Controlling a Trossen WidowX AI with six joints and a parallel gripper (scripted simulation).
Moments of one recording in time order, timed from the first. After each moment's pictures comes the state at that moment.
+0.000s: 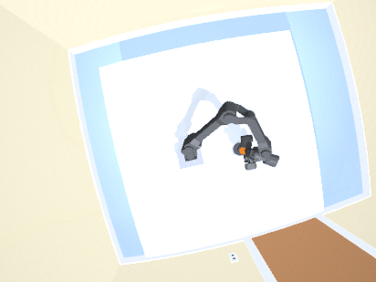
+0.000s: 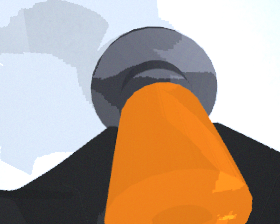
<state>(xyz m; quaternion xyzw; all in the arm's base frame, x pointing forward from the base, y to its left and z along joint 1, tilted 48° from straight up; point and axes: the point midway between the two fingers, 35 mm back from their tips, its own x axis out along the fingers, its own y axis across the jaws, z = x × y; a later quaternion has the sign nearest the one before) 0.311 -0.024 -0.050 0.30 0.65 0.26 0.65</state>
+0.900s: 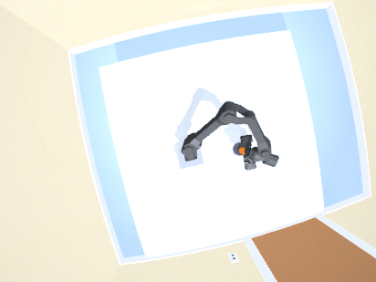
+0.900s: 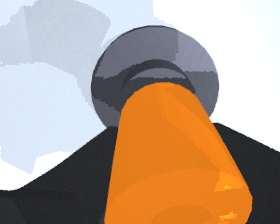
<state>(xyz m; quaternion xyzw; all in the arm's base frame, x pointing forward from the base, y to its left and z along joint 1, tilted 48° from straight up) 0.310 -0.022 -0.051 0.30 0.65 0.26 0.65</state>
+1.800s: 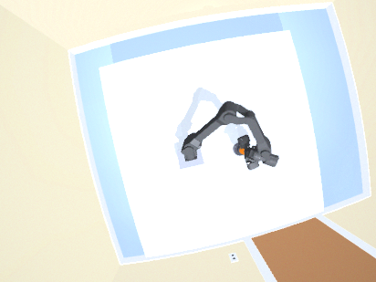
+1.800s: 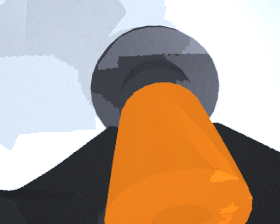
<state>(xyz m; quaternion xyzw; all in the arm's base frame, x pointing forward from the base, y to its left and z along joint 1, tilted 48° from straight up) 0.310 -0.022 -0.052 0.23 0.62 0.33 0.68</state>
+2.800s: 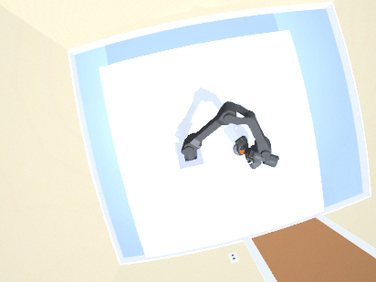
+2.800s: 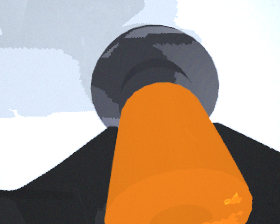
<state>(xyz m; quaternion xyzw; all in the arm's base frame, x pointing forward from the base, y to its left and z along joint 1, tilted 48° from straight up) 0.310 -0.023 -0.052 0.16 0.58 0.39 0.70</state>
